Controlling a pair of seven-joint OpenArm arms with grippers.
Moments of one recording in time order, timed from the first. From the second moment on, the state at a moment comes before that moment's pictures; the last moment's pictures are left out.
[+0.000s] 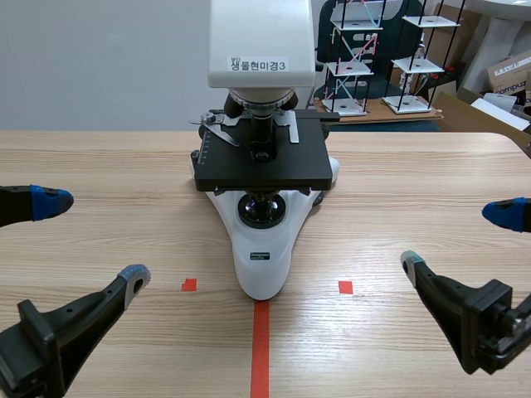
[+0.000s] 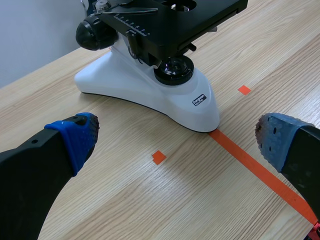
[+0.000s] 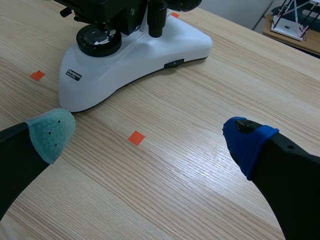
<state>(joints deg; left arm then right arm) 47.4 -31.8 -8.5 120.1 -12.9 -26.4 -9.2 -46.0 30.9 13.0 114.8 16.4 24.7 5.0</state>
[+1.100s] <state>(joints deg) 47.4 -31.8 -8.5 120.1 -12.9 -26.4 -9.2 -45.9 30.9 13.0 114.8 16.4 24.7 7.0</state>
